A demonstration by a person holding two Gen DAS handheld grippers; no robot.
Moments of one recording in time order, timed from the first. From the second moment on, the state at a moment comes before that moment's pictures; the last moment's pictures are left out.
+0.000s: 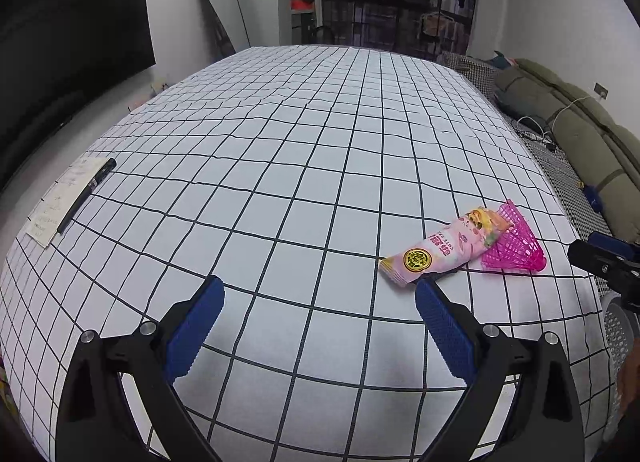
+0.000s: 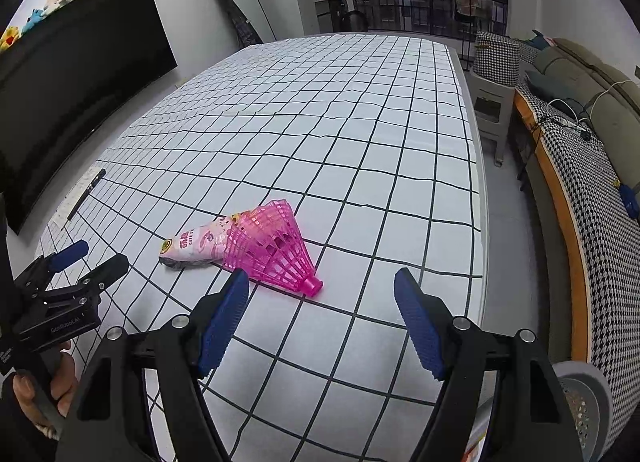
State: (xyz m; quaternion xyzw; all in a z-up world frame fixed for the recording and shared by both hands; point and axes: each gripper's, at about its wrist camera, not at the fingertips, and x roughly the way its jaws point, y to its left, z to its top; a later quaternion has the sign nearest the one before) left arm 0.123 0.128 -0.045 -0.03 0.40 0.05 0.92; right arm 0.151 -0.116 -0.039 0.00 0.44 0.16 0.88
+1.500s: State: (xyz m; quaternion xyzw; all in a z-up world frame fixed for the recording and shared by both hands) left arm 0.122 0.126 -0.051 -0.03 0.41 0.04 0.91; right arm 0.171 -0.051 -0.070 -0.11 0.47 0.21 0.85
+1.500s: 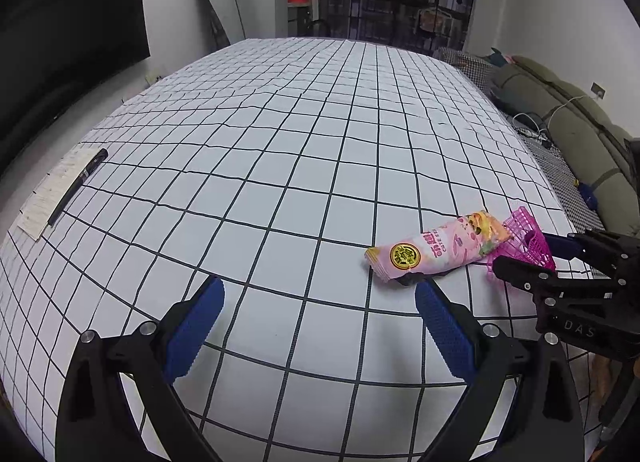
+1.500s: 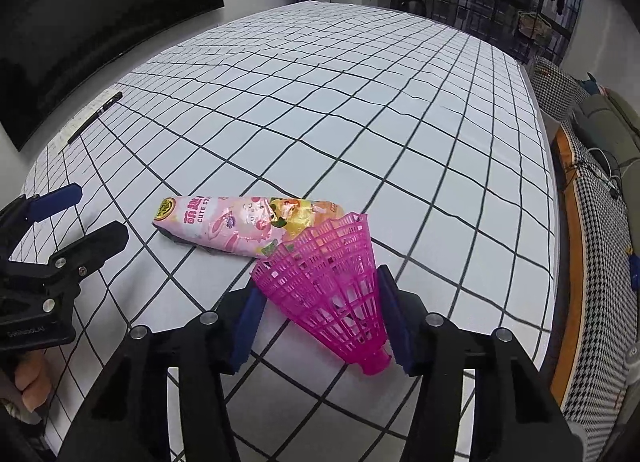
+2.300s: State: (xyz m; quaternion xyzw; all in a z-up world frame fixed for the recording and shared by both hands) left arm 0.101 0.101 -0.032 0.01 0.40 -0.01 0.92; right arm 0.053 -0.151 -0.052 0.09 0.45 0.08 0.88
